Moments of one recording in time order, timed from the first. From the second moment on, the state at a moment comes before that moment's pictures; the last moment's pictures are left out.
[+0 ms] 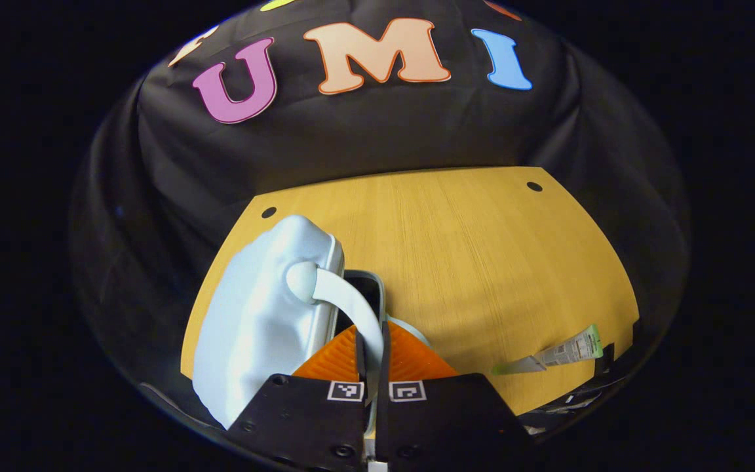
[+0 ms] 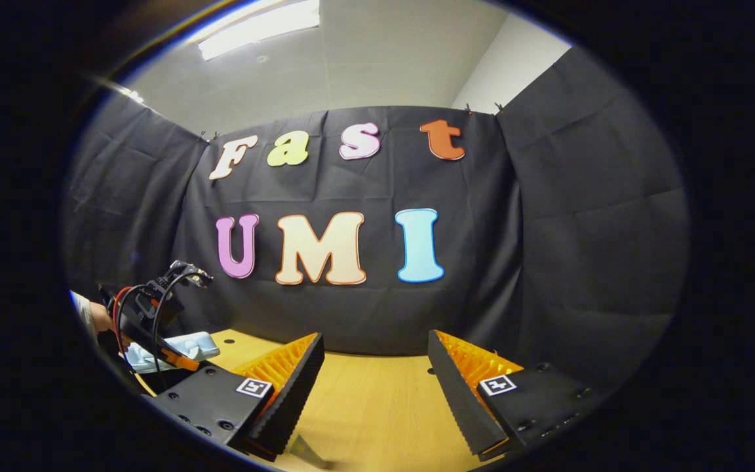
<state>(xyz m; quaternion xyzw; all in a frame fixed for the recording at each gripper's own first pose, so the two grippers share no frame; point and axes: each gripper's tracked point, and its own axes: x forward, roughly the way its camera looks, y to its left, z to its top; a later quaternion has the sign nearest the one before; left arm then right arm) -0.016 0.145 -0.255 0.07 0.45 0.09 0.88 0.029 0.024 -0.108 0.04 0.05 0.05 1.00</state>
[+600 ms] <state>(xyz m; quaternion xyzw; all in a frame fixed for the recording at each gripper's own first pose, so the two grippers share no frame) -0.005 0.216 -0.204 0.09 0.40 0.09 0.91 0.015 0.112 -0.096 0.01 0.05 0.06 1.00</state>
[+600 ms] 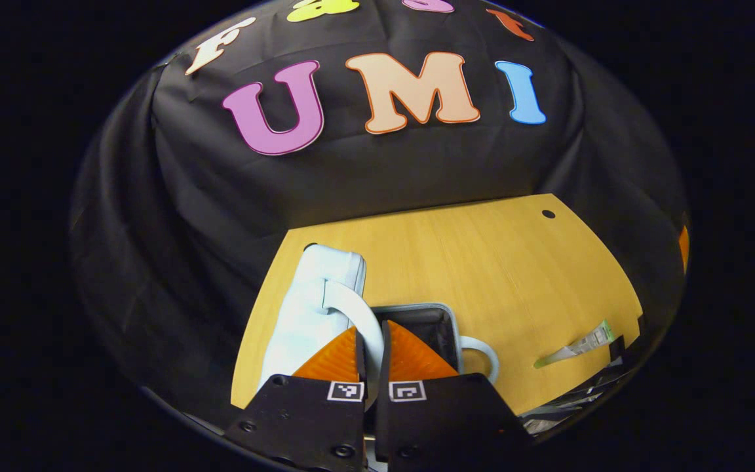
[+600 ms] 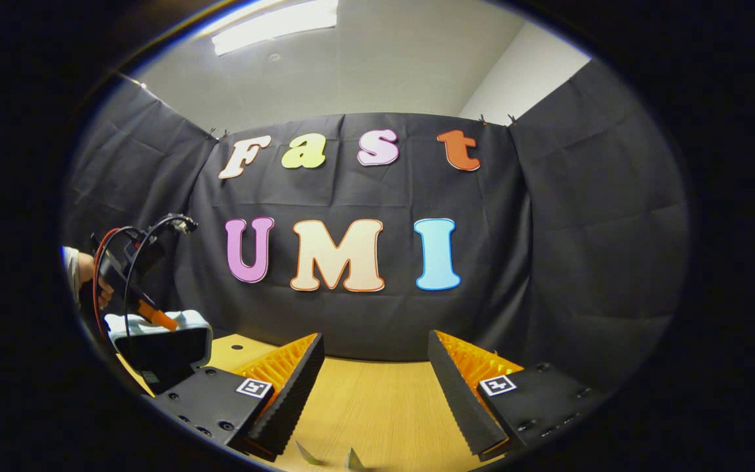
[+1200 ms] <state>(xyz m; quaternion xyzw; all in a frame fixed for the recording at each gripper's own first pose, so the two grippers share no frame) 0.001 0.298 -0.189 0.06 0.35 0.11 0.93 0.030 0.189 -0.095 -0.01 0.03 0.03 1.00</state>
